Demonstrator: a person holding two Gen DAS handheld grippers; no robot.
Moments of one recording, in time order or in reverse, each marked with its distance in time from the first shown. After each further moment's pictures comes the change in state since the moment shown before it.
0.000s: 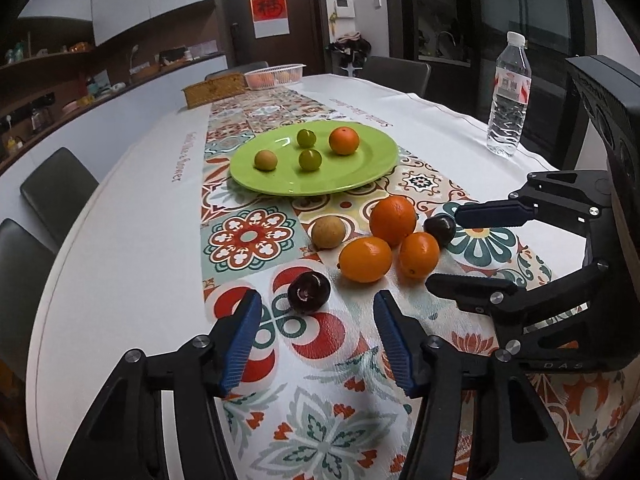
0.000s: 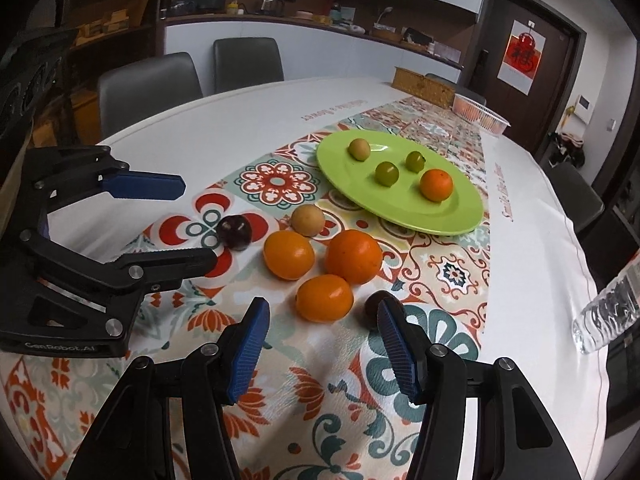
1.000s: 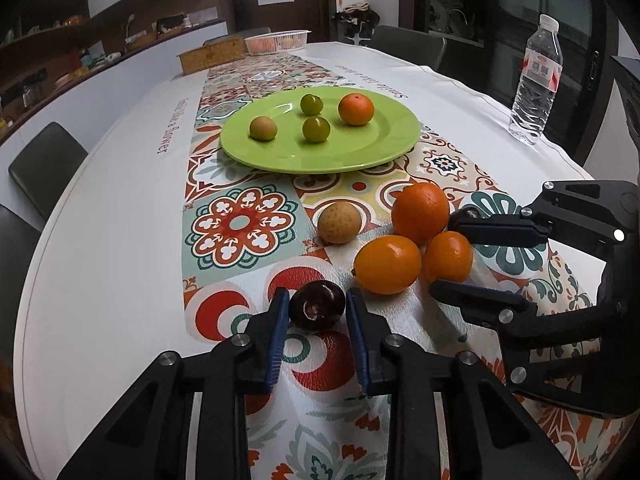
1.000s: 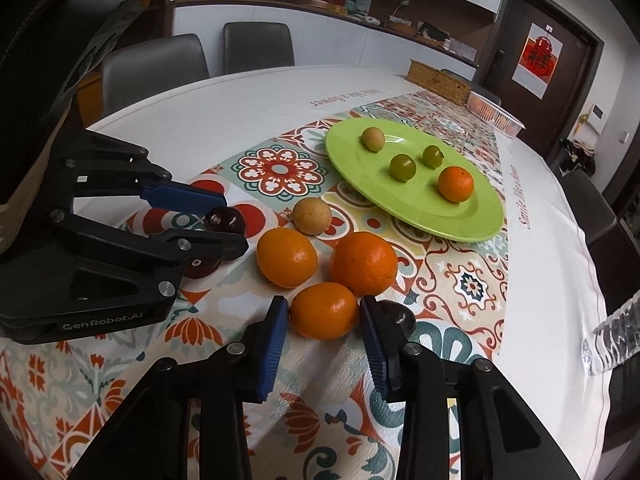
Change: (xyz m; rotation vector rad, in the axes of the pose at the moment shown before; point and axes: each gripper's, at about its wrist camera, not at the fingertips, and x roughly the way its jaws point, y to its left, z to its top) left arm 0.042 0.009 0.014 -0.039 0.123 -0.006; right arm 0.025 0.004 0.007 -0.055 0.033 0.016
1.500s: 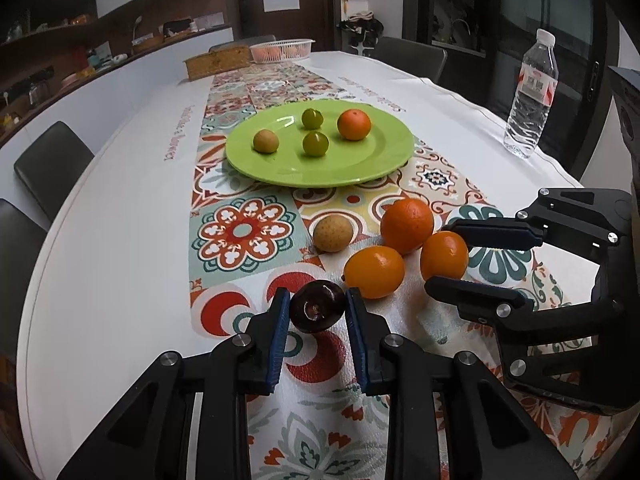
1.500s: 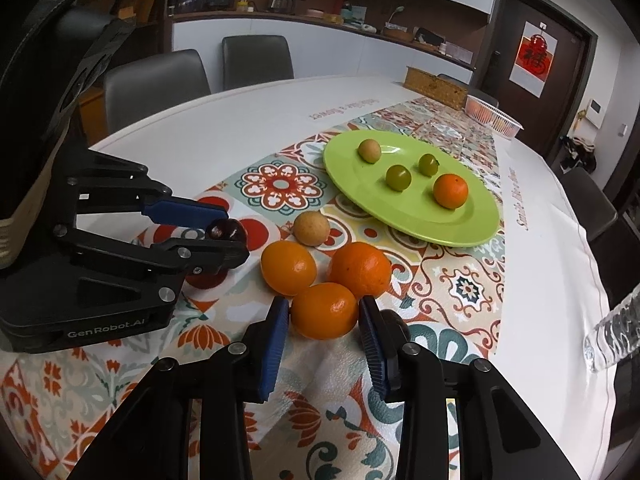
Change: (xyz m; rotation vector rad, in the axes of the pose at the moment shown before) left arm -0.020 -0.003 0.002 -0.023 -0.035 0.006; right arm -0.016 -0.006 0.002 0.038 -0.042 0.024
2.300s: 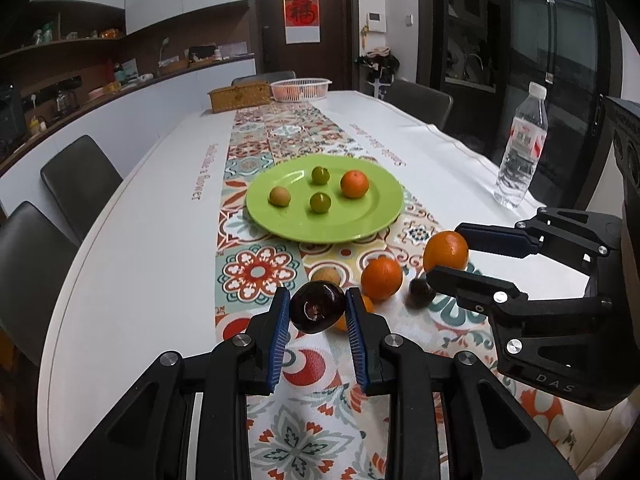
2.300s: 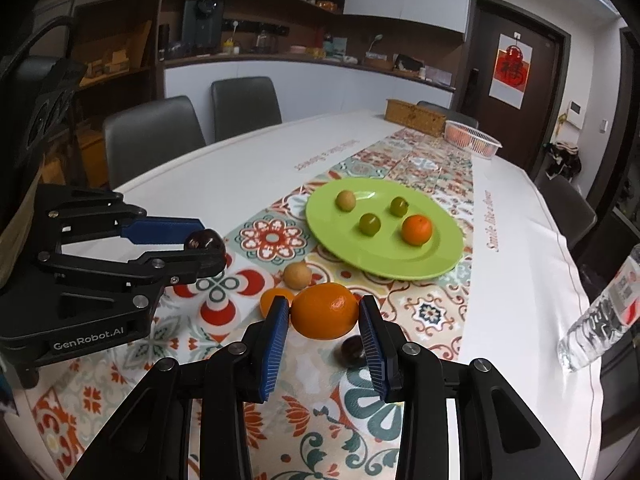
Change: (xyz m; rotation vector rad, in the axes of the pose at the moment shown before) left arm -0.061 -0.015 0.018 -0.061 -0.124 0.048; right arm -0.054 -0.020 0.016 0.071 -0.128 -0.013
